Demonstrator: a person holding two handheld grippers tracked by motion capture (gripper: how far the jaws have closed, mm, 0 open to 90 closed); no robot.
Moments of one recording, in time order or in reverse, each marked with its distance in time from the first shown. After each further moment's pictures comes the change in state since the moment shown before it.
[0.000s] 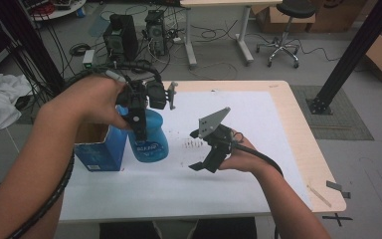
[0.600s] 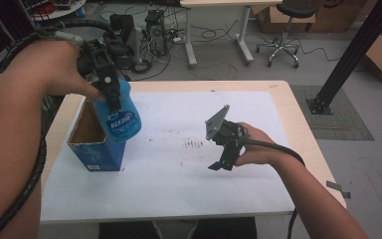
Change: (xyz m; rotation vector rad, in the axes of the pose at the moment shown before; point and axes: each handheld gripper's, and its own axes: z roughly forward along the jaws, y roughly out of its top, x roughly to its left) left arm 0.040 -0.062 -0.057 -0.012 -0.032 -0.522; right arm -0.008 -0.009 -0.020 0.298 0.009 -0.036
